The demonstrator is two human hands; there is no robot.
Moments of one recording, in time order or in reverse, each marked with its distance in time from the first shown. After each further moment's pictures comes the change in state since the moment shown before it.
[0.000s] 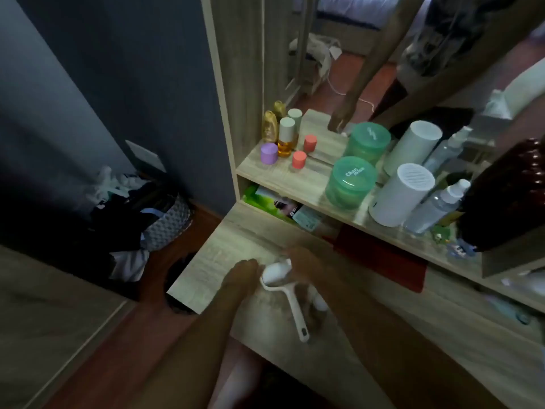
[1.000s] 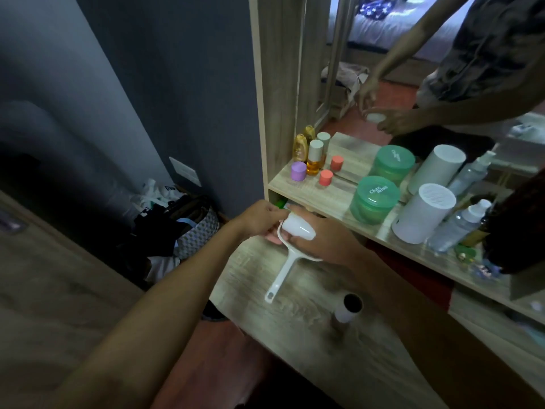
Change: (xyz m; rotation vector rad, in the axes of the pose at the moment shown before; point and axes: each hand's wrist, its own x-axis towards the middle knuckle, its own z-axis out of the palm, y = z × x) left_hand -0.056 0.048 -0.193 -0.916 -0.070 0.084; right_hand -0.064 -0.063 -0.091 0.027 0.462 -0.335
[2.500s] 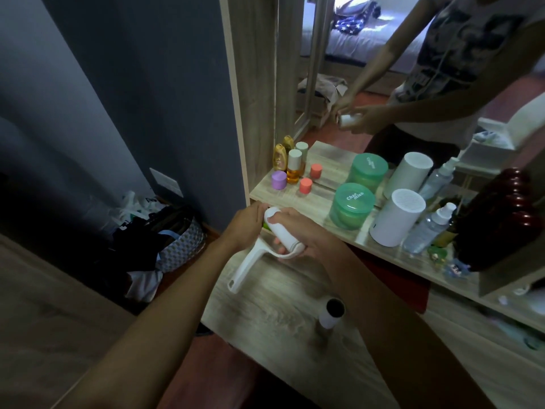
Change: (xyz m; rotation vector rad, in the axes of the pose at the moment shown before) left_hand 0.015 -0.007 0.010 0.574 0.323 0.349; right_hand 0.026 -0.023 -0.018 1.036 -0.181 0.624
